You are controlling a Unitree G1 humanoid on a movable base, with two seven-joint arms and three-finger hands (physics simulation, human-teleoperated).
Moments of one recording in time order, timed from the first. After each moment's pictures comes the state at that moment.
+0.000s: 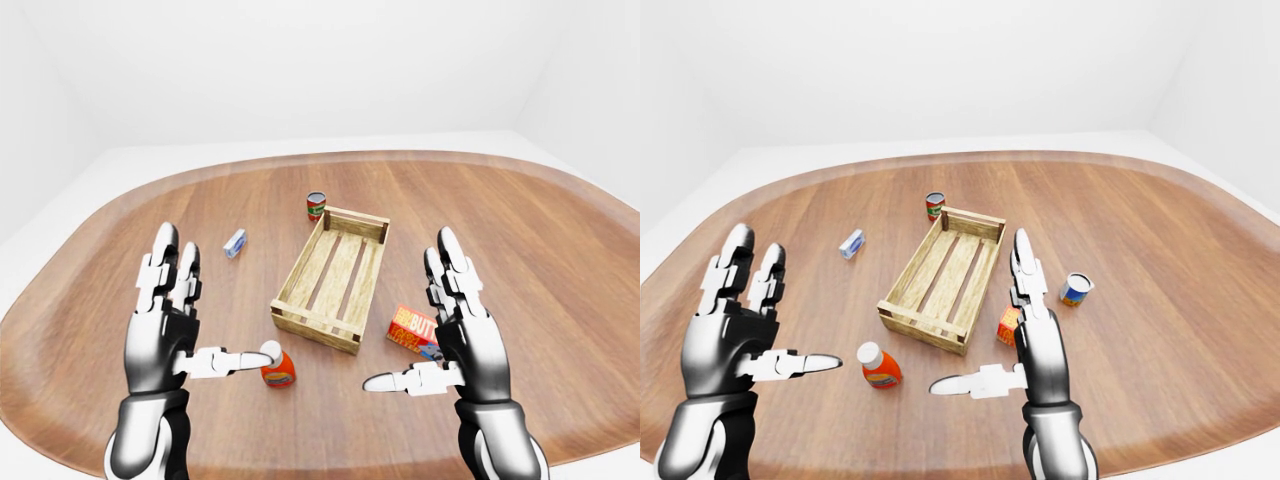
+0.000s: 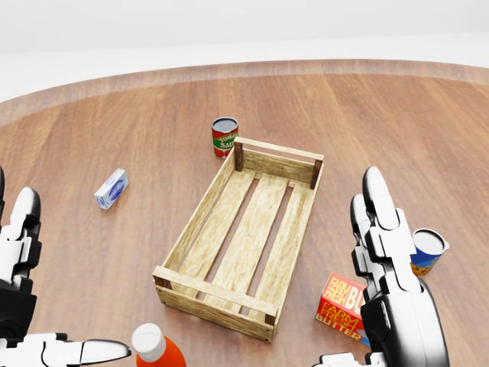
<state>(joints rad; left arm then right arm) 0.27 -0.03 0.19 -0.69 -0.12 0.09 -0.20 0.39 -0.09 0.23 -0.79 -0.13 0.09 -0.06</state>
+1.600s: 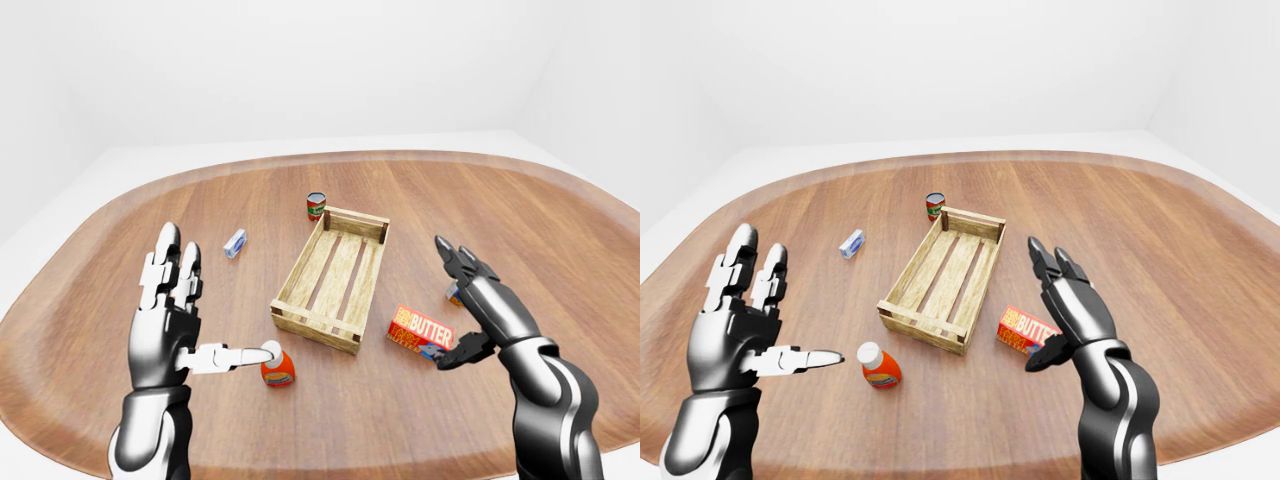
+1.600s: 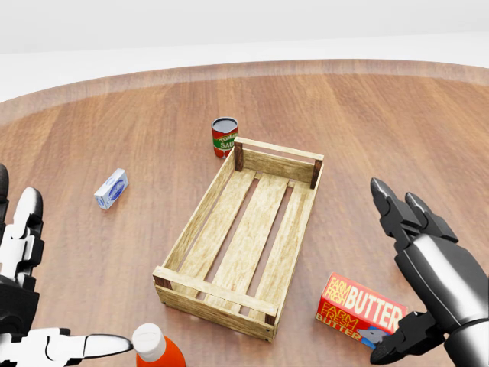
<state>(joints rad) 0.25 -0.03 0.18 -0.66 -0.11 0.09 -0.19 0.09 -0.11 -0.22 -0.57 -0.91 0.09 0.63</state>
